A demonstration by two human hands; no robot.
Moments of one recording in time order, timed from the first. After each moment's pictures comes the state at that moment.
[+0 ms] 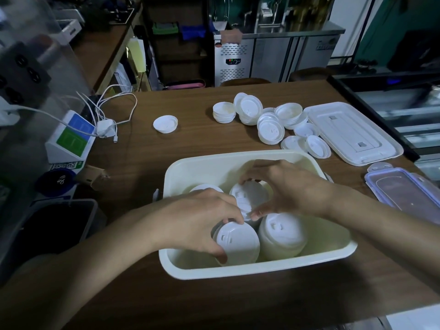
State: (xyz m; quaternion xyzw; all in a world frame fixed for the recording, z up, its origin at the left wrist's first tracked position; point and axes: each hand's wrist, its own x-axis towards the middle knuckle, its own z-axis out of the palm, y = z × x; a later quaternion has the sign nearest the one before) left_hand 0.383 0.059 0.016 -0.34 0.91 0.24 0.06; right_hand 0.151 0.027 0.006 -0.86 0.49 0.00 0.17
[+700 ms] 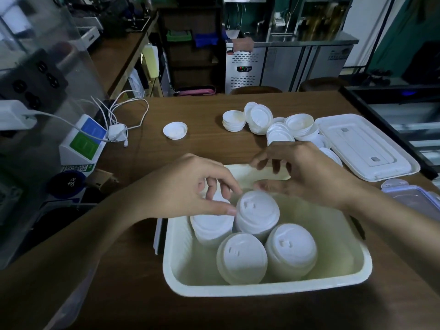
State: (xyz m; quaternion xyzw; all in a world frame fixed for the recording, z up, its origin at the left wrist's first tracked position) left_hand 0.412 0.020 0.035 -0.36 0.85 0.34 -0.19; right_hand 0.137 0.004 0.033 -0.86 0.43 -0.21 0.19
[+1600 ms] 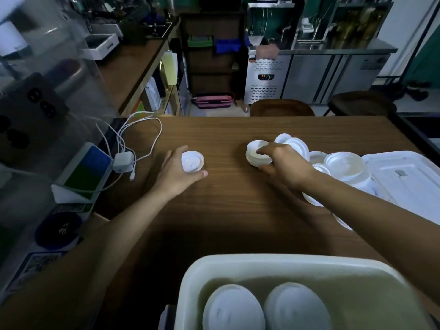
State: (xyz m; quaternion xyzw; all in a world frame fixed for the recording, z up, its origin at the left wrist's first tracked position) left_hand 0.487 -0.209 -0.100 -0.70 0.60 0.24 -0.31; right_hand 0.186 -0.245 -0.061 -0.84 0.51 -0.14 0.10
